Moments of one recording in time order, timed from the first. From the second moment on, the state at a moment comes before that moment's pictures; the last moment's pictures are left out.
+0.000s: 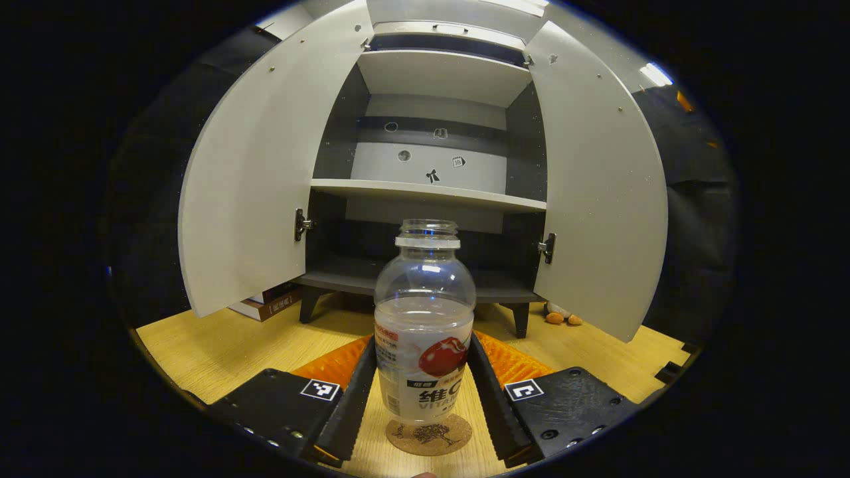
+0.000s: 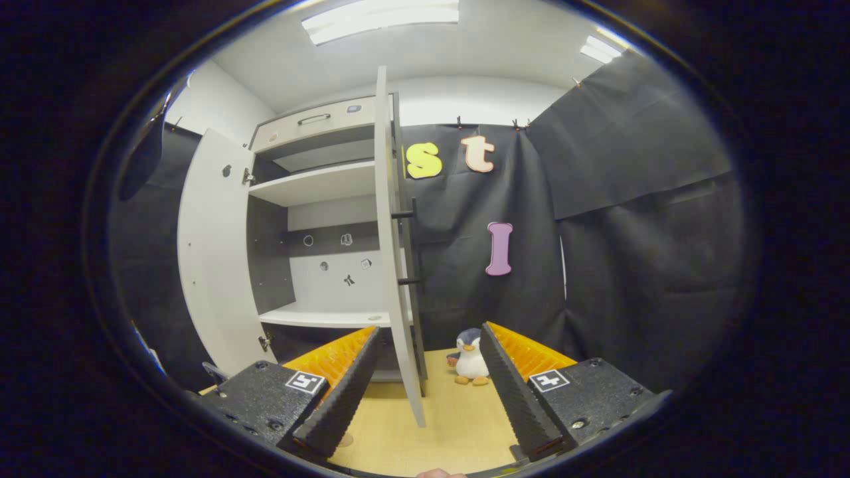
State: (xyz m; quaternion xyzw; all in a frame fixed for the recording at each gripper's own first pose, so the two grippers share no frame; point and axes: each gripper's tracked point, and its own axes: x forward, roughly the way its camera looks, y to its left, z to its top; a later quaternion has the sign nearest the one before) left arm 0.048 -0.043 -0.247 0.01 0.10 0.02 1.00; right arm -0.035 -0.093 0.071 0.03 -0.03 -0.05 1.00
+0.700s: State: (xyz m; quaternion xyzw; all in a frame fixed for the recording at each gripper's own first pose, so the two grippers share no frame) left arm 0.022 -0.070 -0.291 0.01 0.09 0.00 1.00; right arm -0.051 -0.095 0.075 0.01 0.00 -0.07 1.00
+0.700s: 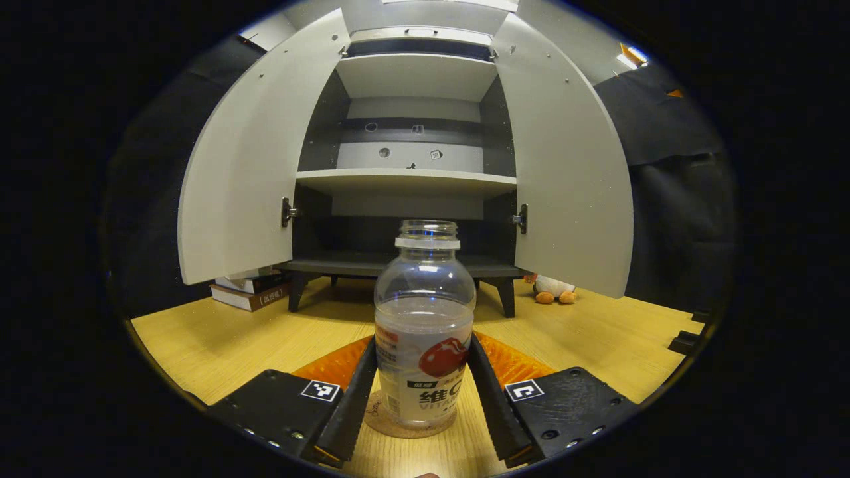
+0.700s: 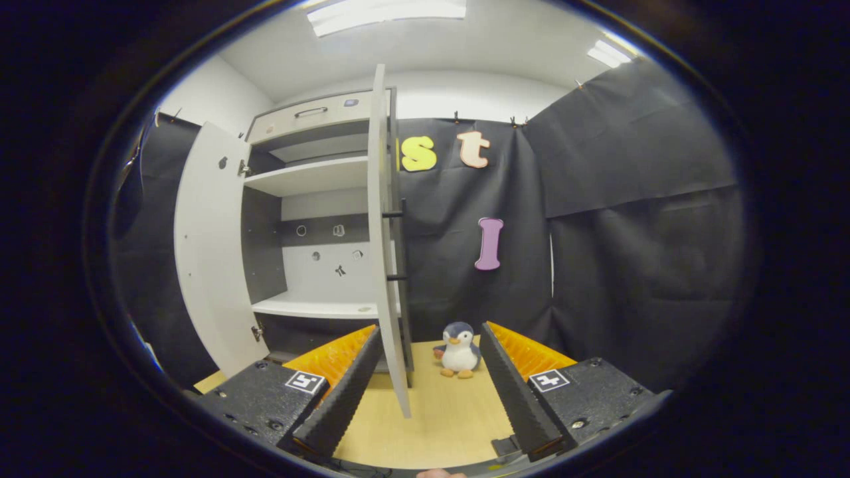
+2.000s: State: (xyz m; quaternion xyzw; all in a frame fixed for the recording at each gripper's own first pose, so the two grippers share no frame) left arm 0.014 -0.069 -0.093 -0.01 0.01 -0.03 1.00; right arm -0.009 -0.132 0.071 0.02 -0.02 -0.04 1.00
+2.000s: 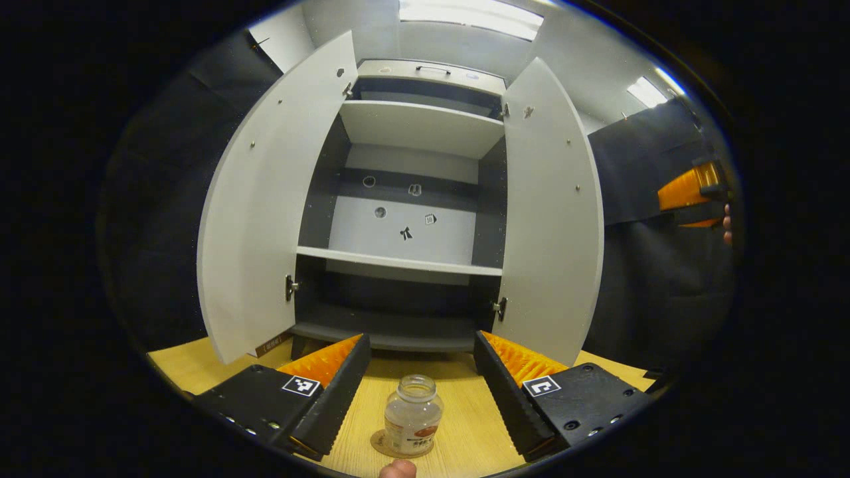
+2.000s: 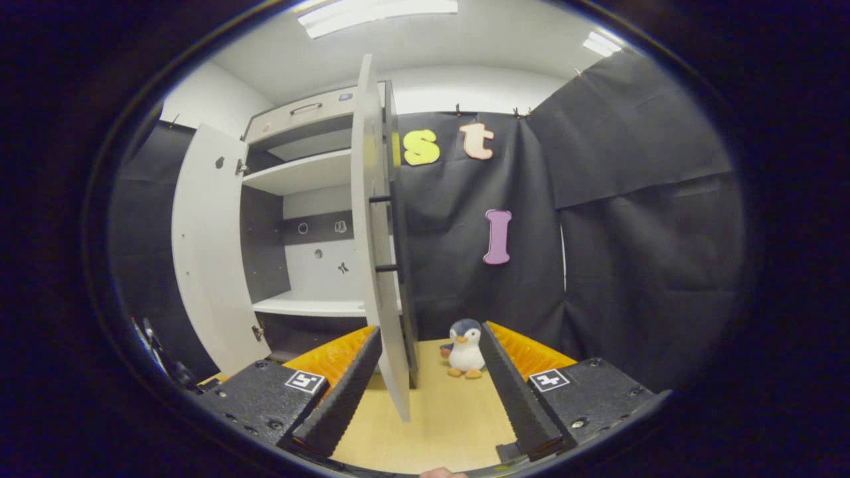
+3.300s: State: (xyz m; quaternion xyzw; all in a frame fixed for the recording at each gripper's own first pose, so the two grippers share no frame) left arm -0.008 -0.032 -0.022 0.03 0.03 0.00 1.00; right arm 0.110 -0.134 0.132 -0.06 -0.06 -0.04 1.00
